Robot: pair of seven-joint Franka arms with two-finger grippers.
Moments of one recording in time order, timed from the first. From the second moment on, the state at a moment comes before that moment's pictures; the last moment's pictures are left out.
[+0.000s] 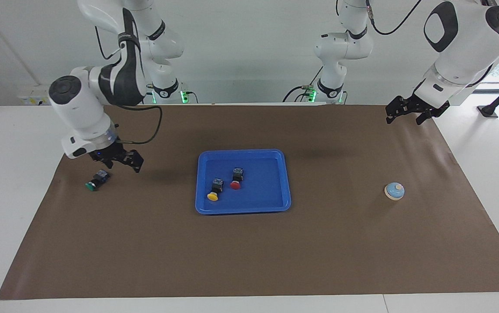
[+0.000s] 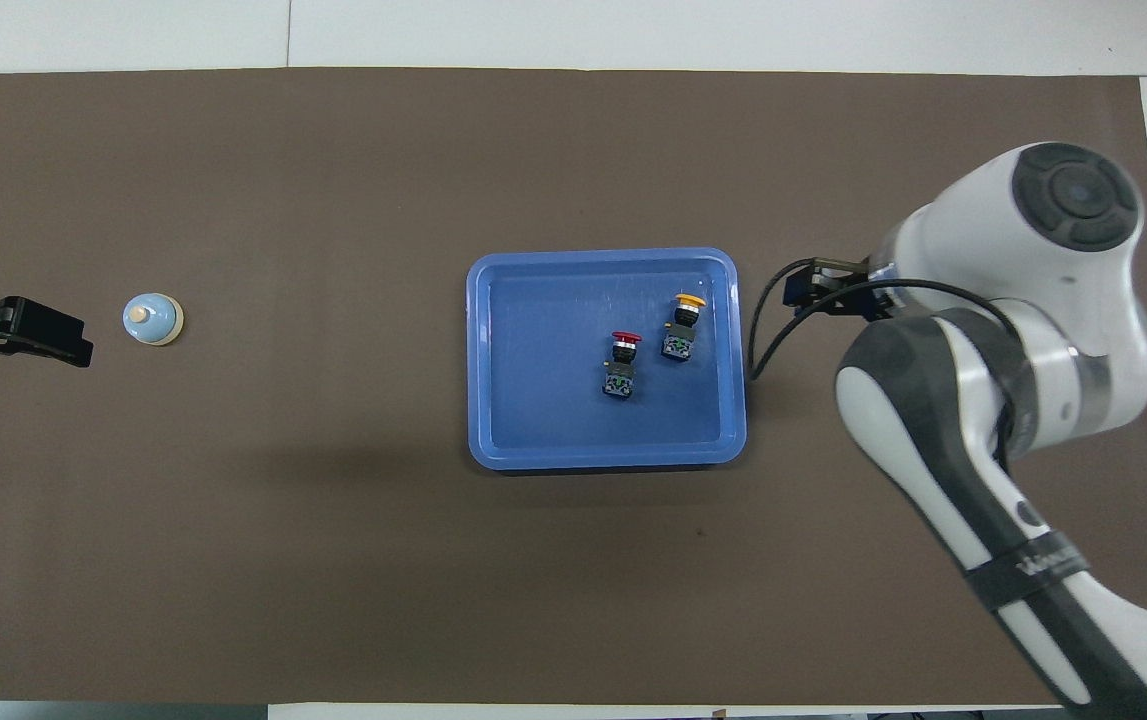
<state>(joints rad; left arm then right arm) -0.08 0.00 0.07 -1.66 -0.01 1.51 0.10 -0.14 0.12 0.03 -1.92 0.00 2.00 0.12</state>
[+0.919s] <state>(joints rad) -0.08 0.00 0.07 -1.66 -0.01 1.51 0.10 -0.33 0.09 0.03 -2.26 -0.01 2.45 0.10</state>
